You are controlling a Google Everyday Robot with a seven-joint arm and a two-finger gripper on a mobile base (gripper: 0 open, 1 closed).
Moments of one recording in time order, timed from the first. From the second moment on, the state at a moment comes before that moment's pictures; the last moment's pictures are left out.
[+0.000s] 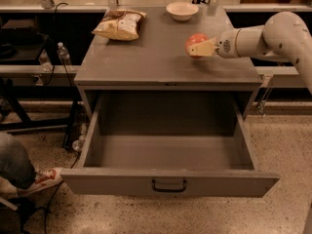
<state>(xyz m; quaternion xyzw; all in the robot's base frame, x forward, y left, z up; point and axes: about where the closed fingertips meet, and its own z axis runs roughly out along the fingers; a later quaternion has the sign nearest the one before) 0.774 -0.163 0.870 -0.26 0.80 0.25 0.48</state>
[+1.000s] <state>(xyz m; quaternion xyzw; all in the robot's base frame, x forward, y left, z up) 0.779 -0.152 0.857 -0.27 0.80 0.25 0.47</state>
